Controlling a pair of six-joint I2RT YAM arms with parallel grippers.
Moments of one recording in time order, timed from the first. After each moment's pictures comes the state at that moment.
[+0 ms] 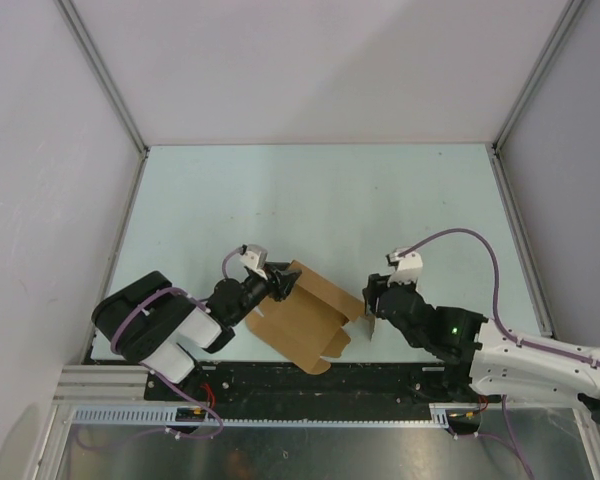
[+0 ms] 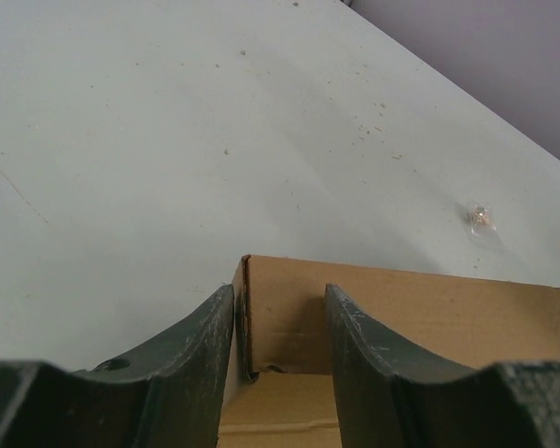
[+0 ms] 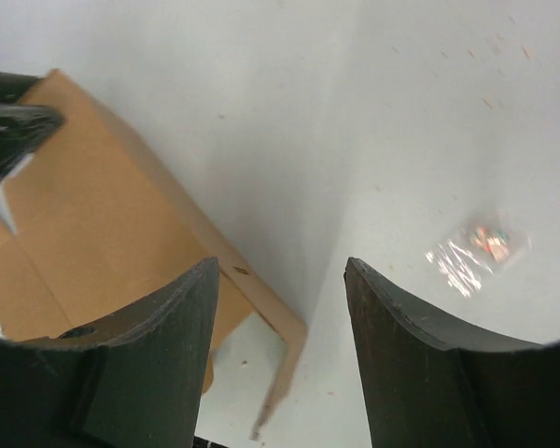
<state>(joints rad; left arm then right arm) -0.72 1.56 0.13 1.40 0.01 -0.32 1.17 0.79 0.56 -0.35 0.72 0.60</state>
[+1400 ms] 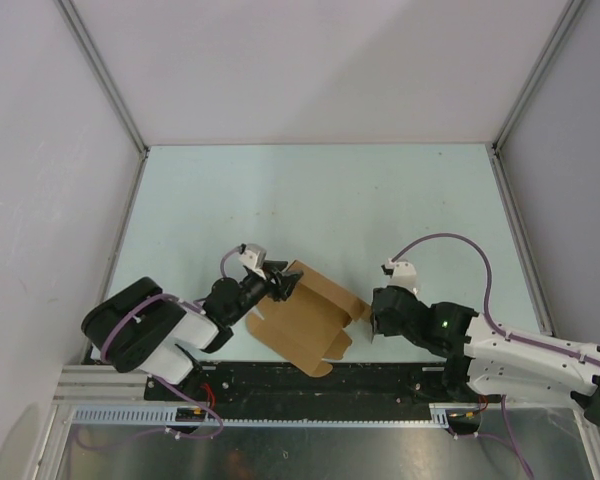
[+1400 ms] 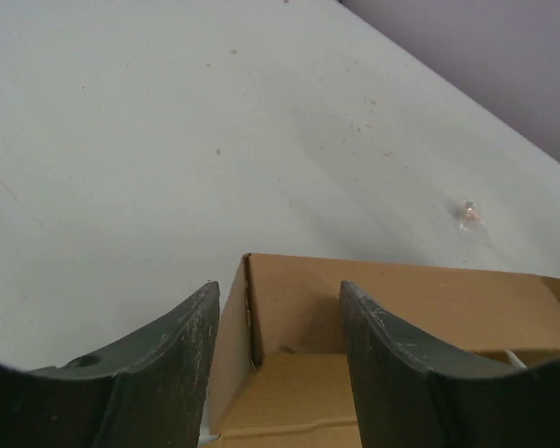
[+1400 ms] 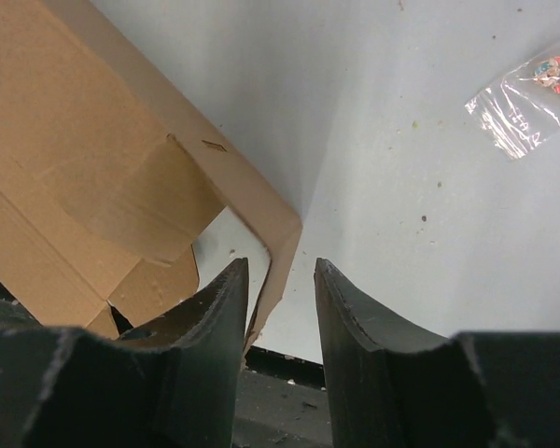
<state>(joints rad) -0.70 1.51 0.12 1.34 0.03 -0.32 1.11 0.86 0.57 -0.64 0.44 0.87</state>
